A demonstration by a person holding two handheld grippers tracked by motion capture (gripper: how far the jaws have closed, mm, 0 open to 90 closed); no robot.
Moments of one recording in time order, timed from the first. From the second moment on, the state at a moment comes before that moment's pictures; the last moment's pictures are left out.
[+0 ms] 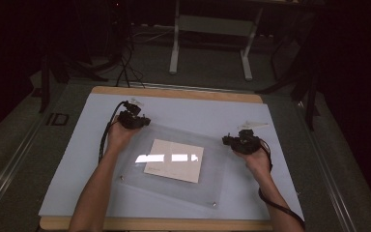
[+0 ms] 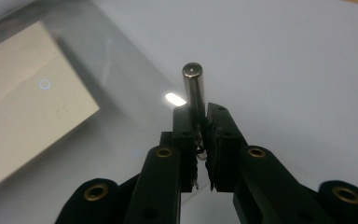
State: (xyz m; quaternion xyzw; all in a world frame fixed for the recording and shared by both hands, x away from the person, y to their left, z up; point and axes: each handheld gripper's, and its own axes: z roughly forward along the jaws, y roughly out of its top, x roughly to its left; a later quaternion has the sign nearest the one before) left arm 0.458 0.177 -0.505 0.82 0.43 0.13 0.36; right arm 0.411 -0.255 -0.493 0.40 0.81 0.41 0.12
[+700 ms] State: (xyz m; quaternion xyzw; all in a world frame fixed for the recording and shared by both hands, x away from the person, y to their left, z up) left arm 0.433 0.193 -0.527 0.80 0.47 0.15 0.35; right arm 0.456 -0.233 -0.530 0.42 0.80 0.41 0.09
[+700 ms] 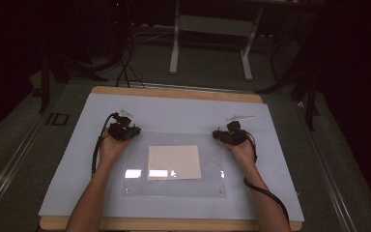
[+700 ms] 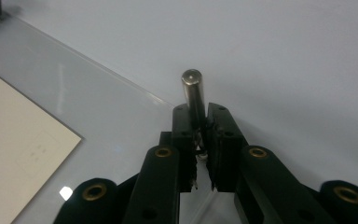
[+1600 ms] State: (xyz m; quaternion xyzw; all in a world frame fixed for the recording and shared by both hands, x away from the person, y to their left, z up) left arm 0.419 0.212 -0.523 0.75 0.47 0.14 0.45; right arm 0.455 -0.237 -0.536 0.42 0.79 0.43 0.09
